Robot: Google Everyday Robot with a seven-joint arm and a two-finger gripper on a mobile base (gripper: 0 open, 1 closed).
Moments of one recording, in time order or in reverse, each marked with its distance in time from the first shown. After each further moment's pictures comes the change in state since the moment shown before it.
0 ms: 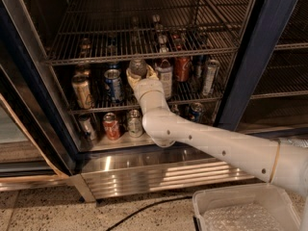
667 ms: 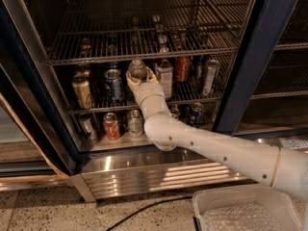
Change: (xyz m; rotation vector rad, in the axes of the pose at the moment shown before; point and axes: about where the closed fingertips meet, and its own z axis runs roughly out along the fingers) arm 0.006 0.004 -0.007 -0.026 -0.030 0.005
